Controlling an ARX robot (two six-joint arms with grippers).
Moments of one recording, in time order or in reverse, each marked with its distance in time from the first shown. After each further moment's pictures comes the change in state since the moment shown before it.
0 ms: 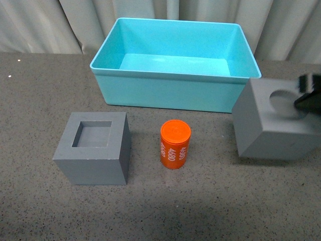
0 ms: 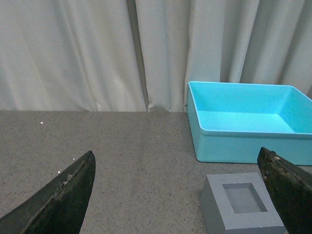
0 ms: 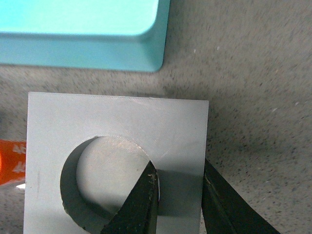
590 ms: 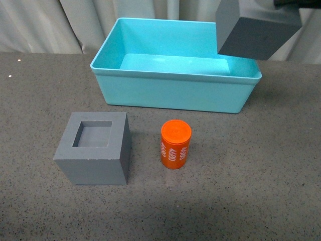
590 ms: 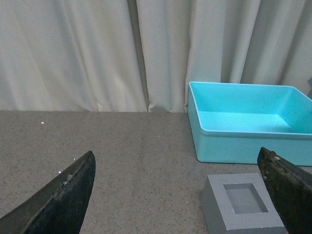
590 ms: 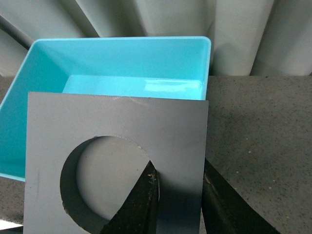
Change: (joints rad) left arm 0.000 0.000 0.000 0.000 0.000 0.000; right arm 0.006 0.197 0.423 0.043 -0.041 0.022
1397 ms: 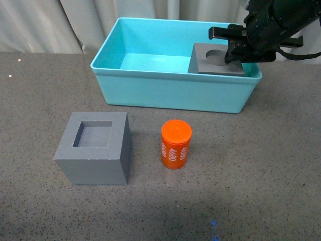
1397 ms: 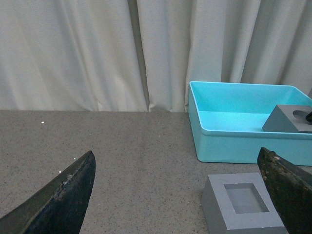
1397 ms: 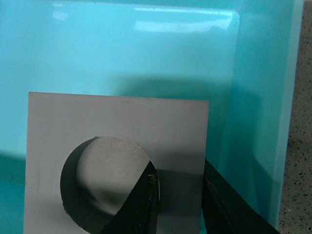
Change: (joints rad) left arm 0.000 0.000 0.000 0.000 0.000 0.000; right arm 0.061 0.459 0.383 -0.211 0.047 0.000
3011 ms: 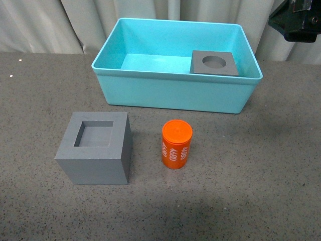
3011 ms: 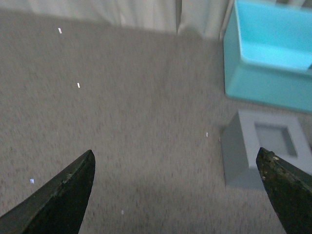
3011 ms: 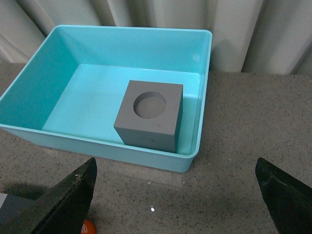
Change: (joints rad) left arm -0.076 0.235 0.106 -0.248 -0.191 -0.121; right arm 0.040 -0.769 -0.837 0.485 0.096 -0.034
